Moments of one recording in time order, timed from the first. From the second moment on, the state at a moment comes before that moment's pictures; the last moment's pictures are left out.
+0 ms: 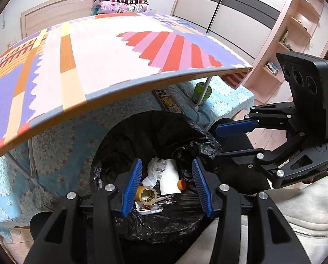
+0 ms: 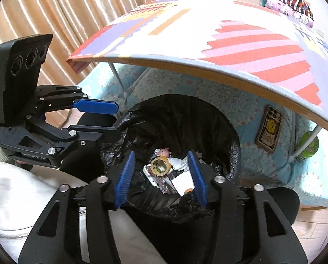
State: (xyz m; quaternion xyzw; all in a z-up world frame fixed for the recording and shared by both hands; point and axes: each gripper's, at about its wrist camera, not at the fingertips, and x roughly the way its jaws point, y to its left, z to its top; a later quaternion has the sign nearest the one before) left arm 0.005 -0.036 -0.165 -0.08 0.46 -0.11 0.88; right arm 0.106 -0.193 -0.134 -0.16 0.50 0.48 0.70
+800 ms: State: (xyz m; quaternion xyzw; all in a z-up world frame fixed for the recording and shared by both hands) left arm -0.021 -0.048 -0.121 -0.07 0.43 -0.10 0.89; right arm 0.089 -0.215 -0.096 -0.16 0.51 0.47 0.70
